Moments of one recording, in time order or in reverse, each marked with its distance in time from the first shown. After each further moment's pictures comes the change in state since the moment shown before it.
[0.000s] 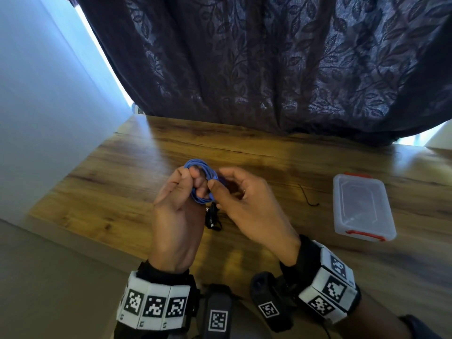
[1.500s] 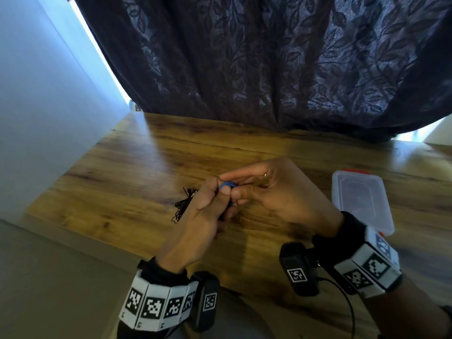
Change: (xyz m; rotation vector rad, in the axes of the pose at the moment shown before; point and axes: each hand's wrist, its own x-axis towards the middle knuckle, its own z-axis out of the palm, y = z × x) left_hand 0.001 -0.014 -0.011 0.678 -0.357 -0.228; right_hand 0.005 -0.011 -0.054 -0.147 -0.187 -0.013
